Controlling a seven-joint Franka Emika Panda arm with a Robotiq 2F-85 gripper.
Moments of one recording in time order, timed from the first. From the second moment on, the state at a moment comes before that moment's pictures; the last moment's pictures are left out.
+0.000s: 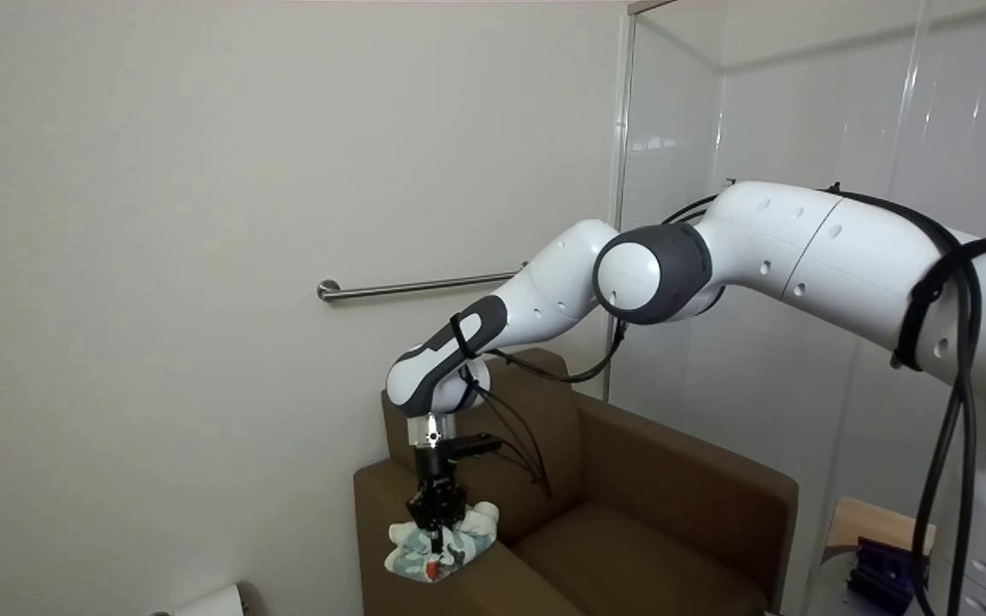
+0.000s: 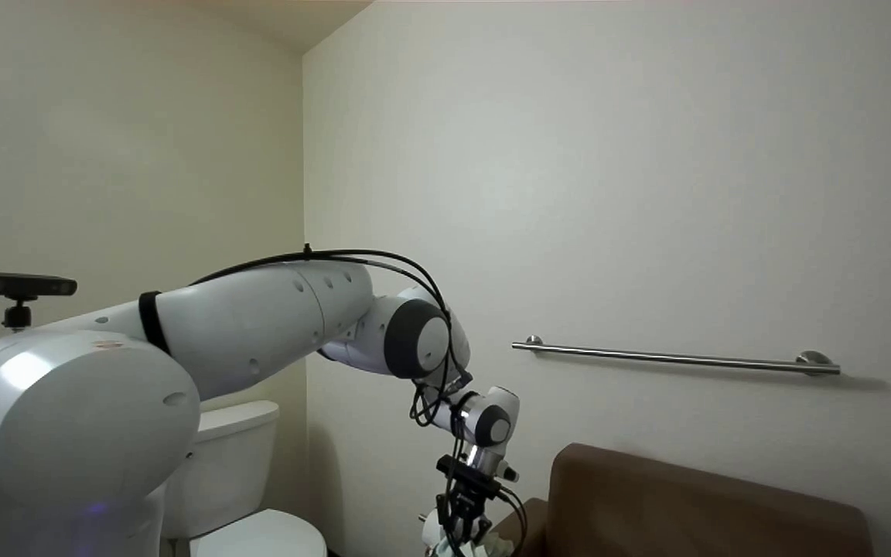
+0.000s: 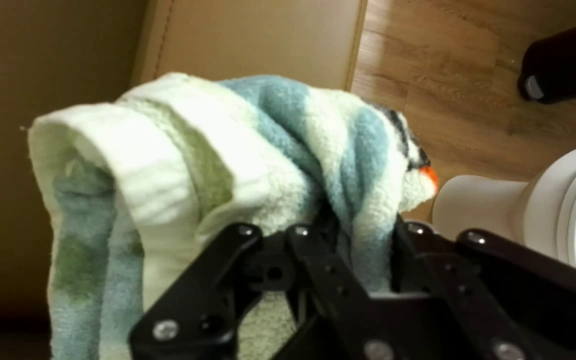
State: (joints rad) arm -0.03 1.24 0.13 -1.13 0.14 1.98 -0.15
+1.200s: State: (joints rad) arm -0.08 0.81 0.09 -1.95 0.39 2.07 -0.07
